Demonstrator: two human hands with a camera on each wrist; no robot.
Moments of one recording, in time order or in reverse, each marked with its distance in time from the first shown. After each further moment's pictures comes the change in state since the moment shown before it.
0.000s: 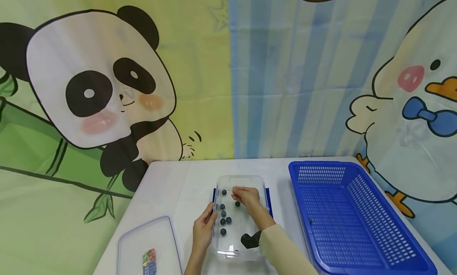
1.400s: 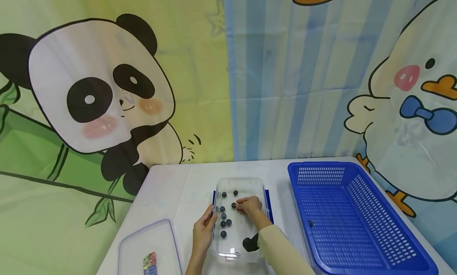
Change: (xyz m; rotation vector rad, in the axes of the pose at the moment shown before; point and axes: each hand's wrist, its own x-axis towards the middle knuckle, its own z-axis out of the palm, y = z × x) left_hand 0.001 0.001 0.002 0.040 0.014 -0.061; right_hand 0.007 0.028 -0.013 -0.454 0.140 -0.015
